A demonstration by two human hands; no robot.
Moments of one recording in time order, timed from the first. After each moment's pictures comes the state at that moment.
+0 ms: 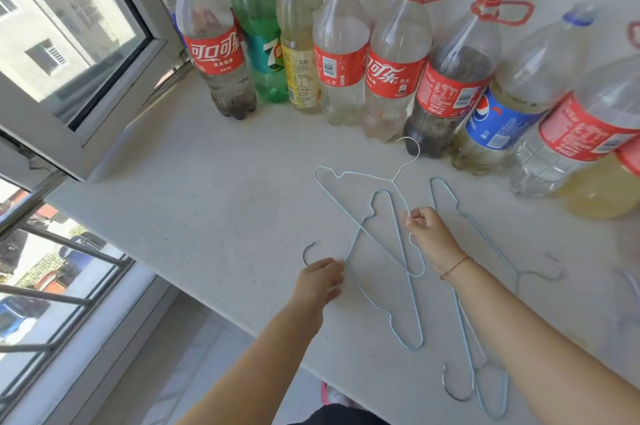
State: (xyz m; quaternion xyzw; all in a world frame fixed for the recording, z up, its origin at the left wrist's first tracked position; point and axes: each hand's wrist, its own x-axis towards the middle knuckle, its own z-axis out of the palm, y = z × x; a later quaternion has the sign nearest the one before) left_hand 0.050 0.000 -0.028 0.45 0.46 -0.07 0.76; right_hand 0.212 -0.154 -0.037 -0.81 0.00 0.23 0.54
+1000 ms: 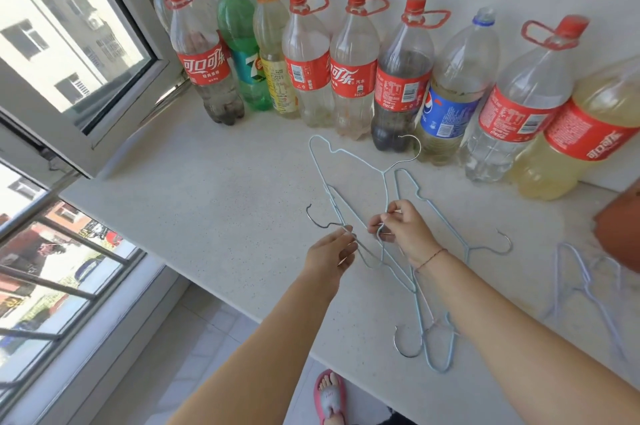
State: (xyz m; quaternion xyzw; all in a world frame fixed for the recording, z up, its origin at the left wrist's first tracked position) left_hand 0.070 -0.090 0.012 0.38 0.41 0.01 0.82; right_hand 0.171 -0.205 0.006 -0.70 -0.05 0.27 0.66
